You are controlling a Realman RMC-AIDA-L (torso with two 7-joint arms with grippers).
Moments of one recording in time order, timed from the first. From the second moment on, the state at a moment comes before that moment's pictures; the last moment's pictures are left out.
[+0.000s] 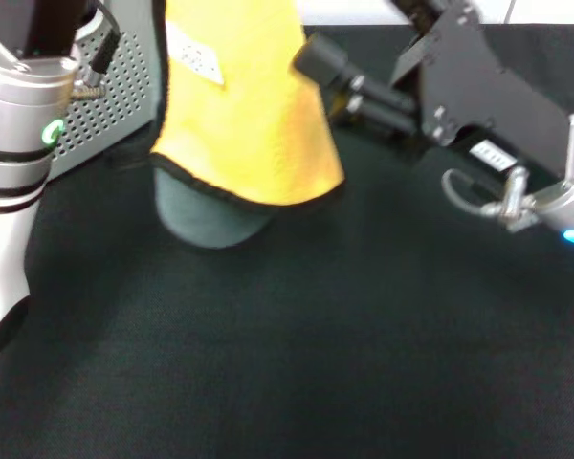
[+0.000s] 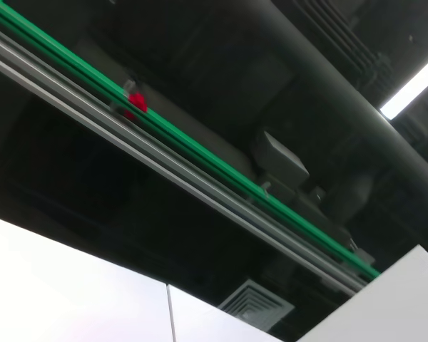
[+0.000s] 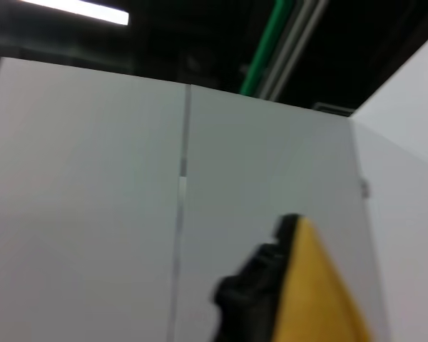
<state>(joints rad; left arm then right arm) -0.39 -2.10 1.78 0.72 0.02 1.73 -0.36 0.60 2.03 -2.14 -0.52 -0.07 -1.62 0.61</state>
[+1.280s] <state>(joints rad) -0.41 -2.10 1.84 0.73 0.01 1.71 -0.31 0.61 2.03 -2.16 -0.57 -0.02 -1.45 0.63</state>
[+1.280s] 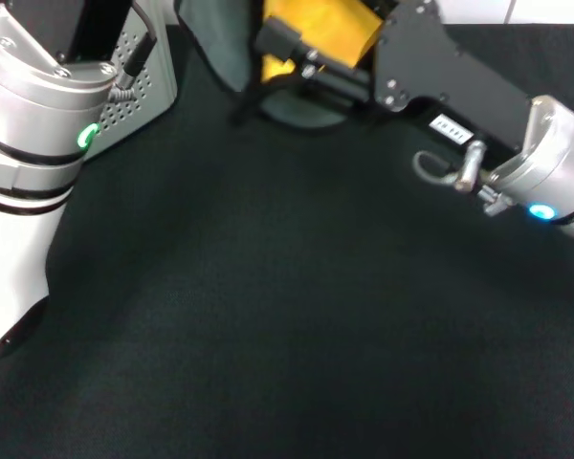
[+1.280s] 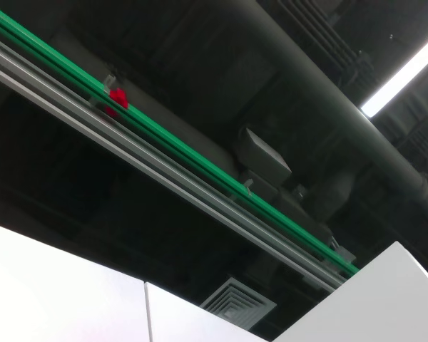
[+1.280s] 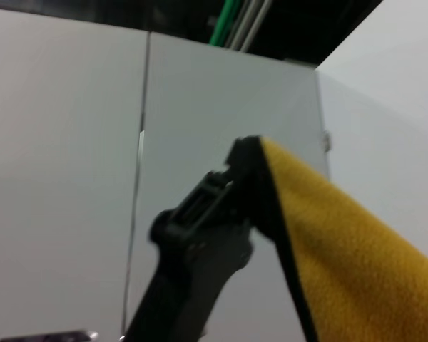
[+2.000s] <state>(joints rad) -0.41 -2.10 1.89 0.73 0.01 1.72 -0.28 0.59 2.03 -2.13 -0.57 0.05 -1.44 0.64</state>
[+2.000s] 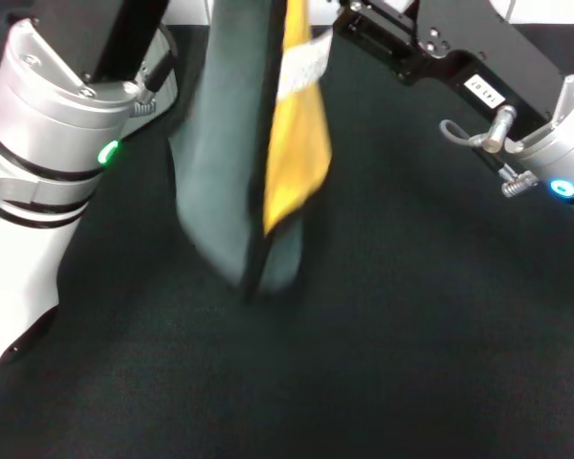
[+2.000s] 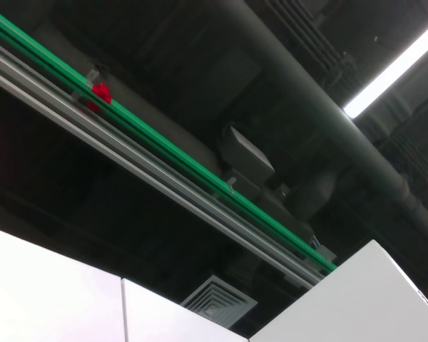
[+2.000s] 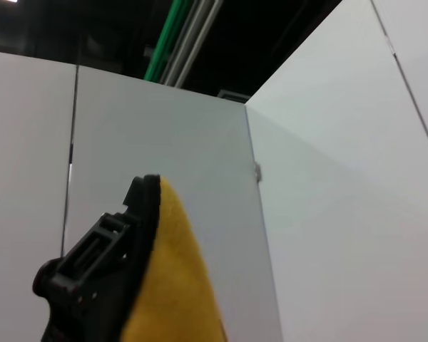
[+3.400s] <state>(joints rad) -0.43 -2.10 1.92 0.73 -0.04 1.68 -0.01 0.55 2.03 -2.06 -0.57 -0.20 -1.67 0.79</state>
